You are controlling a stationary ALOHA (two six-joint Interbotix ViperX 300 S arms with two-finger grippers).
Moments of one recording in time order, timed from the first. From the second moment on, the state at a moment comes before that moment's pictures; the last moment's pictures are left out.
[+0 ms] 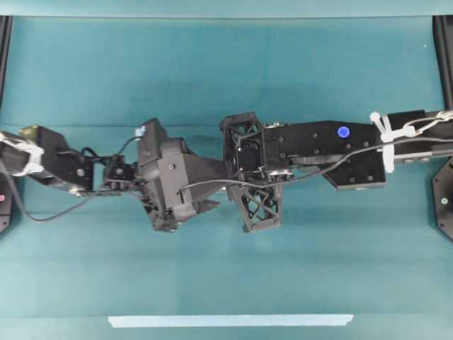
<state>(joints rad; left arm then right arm) 0.04 0.23 0.84 0.01 -0.73 -0.23 0.04 0.19 0.02 -0.10 1.13 -0.16</state>
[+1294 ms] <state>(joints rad) 0.03 0.32 0.77 0.01 -0.75 -0.17 0.03 0.20 0.02 -0.10 1.13 -0.16</state>
